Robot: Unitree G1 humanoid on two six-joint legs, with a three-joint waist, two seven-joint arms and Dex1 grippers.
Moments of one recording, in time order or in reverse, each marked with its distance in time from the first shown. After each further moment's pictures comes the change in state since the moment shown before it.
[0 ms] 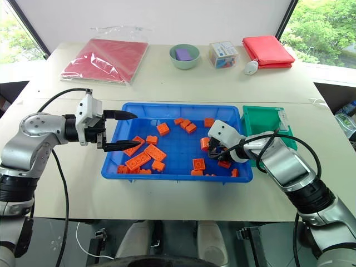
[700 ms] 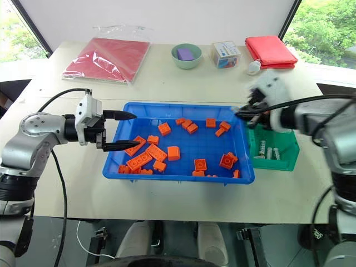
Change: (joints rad) left arm -0.003 0.002 -0.002 0.029 0.000 -0.013 -0.022; right arm -0.069 -0.206 -0.484 -0.010 0.197 0.202 0.084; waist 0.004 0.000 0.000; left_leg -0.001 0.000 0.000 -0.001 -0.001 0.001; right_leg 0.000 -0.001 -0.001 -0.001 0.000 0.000
